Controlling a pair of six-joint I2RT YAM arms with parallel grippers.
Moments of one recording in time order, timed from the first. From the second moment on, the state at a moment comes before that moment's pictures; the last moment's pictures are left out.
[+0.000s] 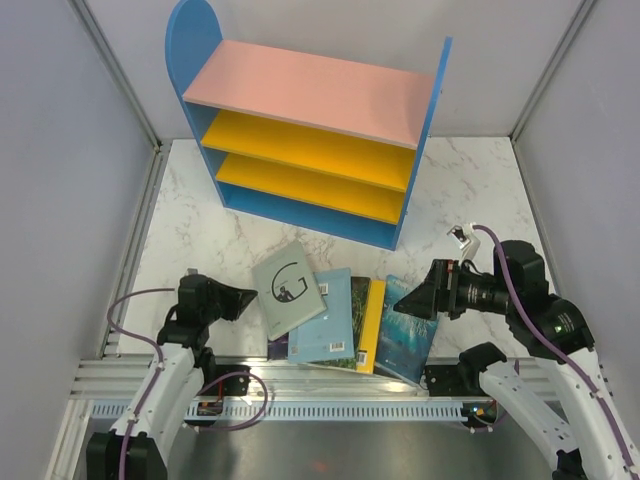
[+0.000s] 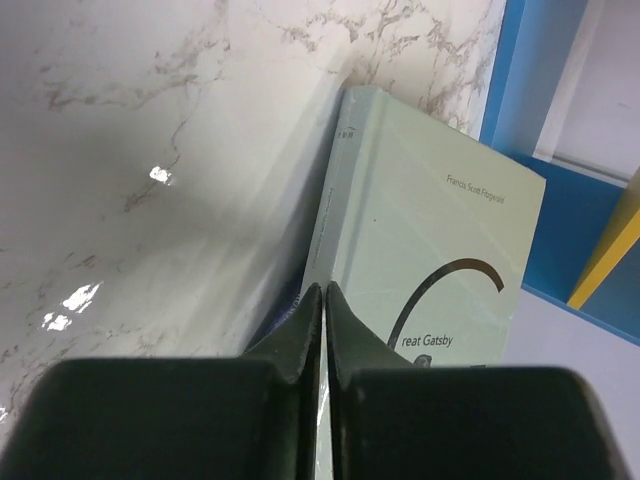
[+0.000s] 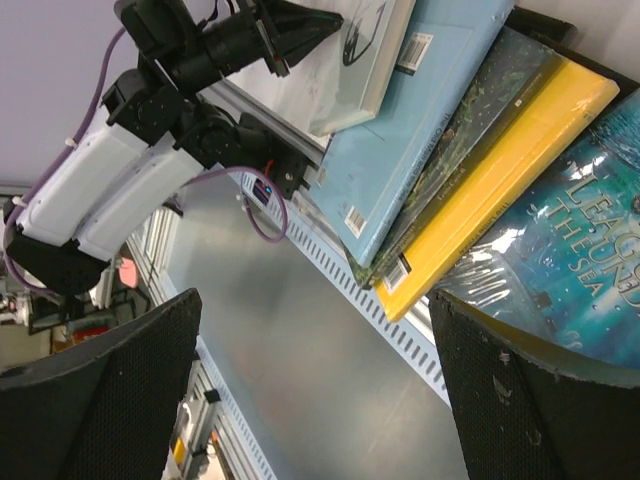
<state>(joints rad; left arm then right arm) -0.08 0.56 0.09 -0.22 0.25 -1.27 0.37 0.58 0.95 -0.96 -0.70 0.58</state>
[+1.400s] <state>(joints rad) -0.10 0.44 0.35 -0.85 0.28 -1.30 0.37 0.64 0.89 -0.84 -0.73 0.60</state>
